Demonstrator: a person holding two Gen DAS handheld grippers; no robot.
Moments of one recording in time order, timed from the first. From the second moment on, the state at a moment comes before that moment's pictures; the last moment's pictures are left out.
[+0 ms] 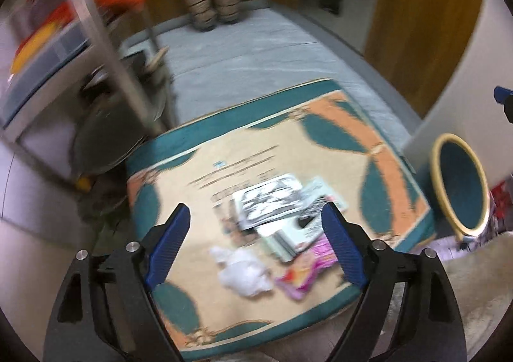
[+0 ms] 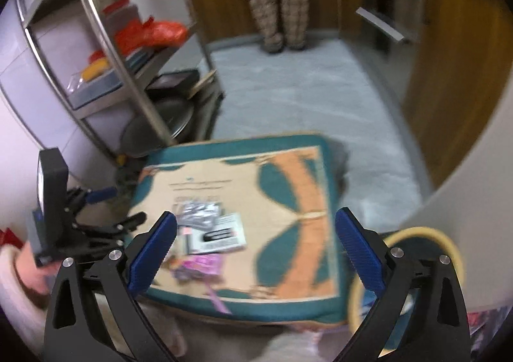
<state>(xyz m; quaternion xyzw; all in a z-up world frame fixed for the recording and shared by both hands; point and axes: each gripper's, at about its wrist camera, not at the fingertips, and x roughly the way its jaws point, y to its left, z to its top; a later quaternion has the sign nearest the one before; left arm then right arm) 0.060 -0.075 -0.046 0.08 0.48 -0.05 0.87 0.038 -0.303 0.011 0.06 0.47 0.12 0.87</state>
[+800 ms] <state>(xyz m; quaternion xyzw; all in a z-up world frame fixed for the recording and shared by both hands) 0.086 -0.036 -0.180 0.01 0.65 -0.06 0.76 0.138 -0.200 -0.150 -0.02 0.60 0.07 0.80</state>
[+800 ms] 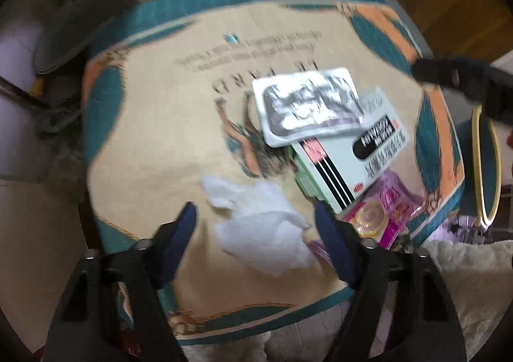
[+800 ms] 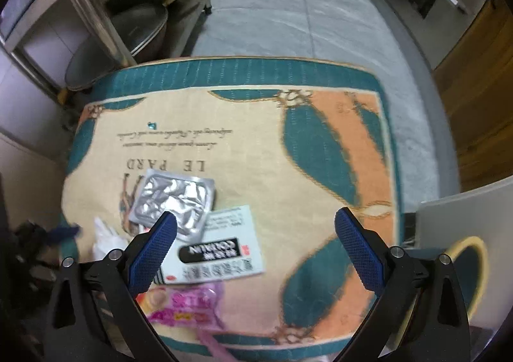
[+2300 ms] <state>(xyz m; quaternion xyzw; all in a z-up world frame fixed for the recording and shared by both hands) 0.098 -0.017 -0.151 0.01 0.61 -0.01 0.80 0.167 -0.168 -0.154 0.09 0.58 0.23 0.78</state>
